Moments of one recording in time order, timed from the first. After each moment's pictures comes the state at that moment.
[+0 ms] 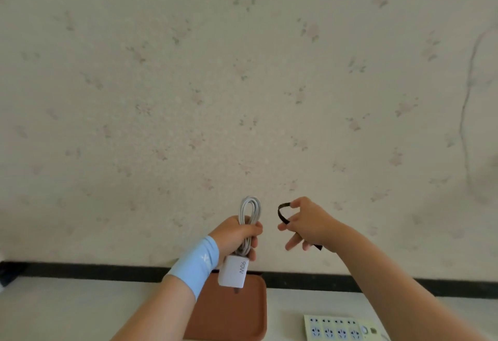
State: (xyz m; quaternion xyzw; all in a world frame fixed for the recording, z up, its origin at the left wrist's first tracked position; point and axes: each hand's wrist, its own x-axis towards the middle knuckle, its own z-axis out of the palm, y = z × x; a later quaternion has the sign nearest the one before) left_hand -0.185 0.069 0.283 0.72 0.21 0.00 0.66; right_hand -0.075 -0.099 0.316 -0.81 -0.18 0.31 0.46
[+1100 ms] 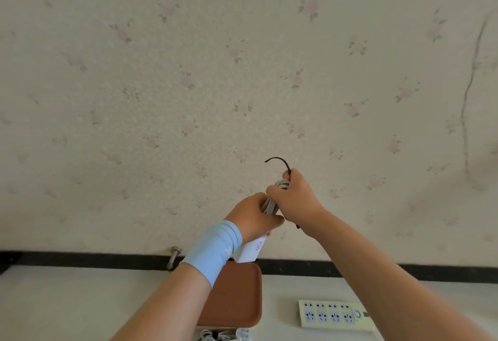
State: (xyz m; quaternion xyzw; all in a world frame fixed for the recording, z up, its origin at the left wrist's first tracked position) left_hand -0.158 0.028 0.304 0.89 0.16 0.03 0.43; right_hand -0.085 -0.077 0.320 -0.79 -0.22 0.13 0.55
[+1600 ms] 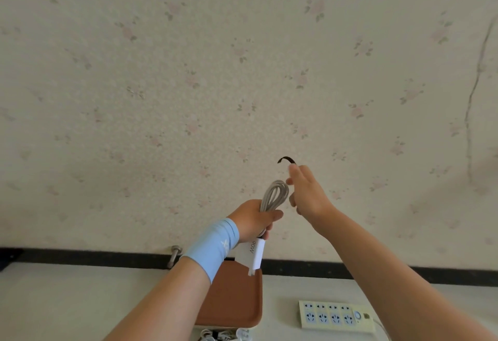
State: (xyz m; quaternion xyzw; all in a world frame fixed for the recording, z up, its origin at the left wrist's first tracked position) left_hand -0.162 0.035 0.302 0.87 0.18 -0.01 0.46; right_hand -0.078 -0.083 0.325 -0.78 -0.20 0.12 0.58
